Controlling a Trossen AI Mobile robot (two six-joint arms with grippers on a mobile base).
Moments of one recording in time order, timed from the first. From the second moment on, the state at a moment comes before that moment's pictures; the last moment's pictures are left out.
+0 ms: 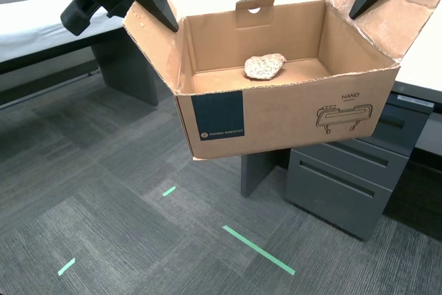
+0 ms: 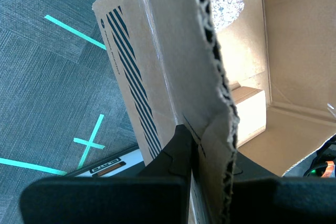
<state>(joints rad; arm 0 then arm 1) 0.28 1.30 1.01 -0.84 -0.44 0.31 -0.63 1.38 1.01 -0.60 0.36 -0.54</state>
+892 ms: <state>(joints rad) 0.28 1.30 1.01 -0.81 -0.43 0.23 -0.63 1.38 1.01 -0.57 0.32 -0.70</state>
